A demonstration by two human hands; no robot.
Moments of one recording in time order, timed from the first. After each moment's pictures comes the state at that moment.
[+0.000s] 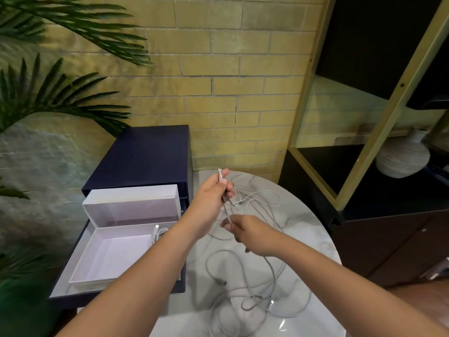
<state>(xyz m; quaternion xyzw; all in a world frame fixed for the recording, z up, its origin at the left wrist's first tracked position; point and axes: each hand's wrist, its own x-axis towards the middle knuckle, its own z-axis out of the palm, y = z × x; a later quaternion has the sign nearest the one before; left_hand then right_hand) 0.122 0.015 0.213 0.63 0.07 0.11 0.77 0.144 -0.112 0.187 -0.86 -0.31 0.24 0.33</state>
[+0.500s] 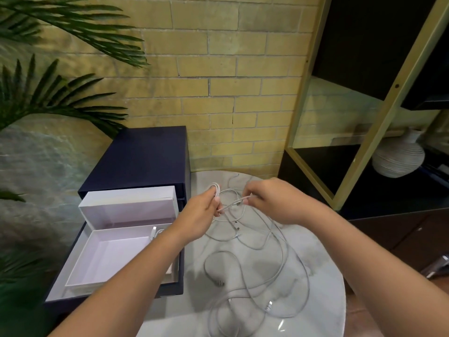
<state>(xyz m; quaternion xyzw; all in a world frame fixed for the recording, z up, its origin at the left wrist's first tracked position) 0.114 0.047 0.185 0.90 0.01 0.08 0.42 0.165 -0.143 0.266 -0.90 -0.39 0.07 0.15</state>
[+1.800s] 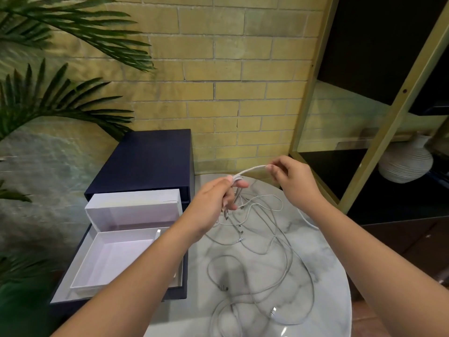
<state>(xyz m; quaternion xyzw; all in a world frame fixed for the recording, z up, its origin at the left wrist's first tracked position) 0.100 0.018 0.242 0.74 0.01 0.09 0.67 0.222 -0.151 0.239 -0.85 -0.26 -0.12 0.44</state>
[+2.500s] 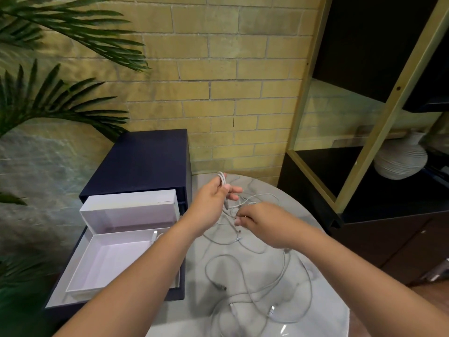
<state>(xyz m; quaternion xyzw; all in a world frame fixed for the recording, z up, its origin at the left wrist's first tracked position) 0.124 0.021 0.220 0.79 0.04 0.10 0.60 0.159 -0.133 0.226 -0.89 -0.41 0.11 0.15</state>
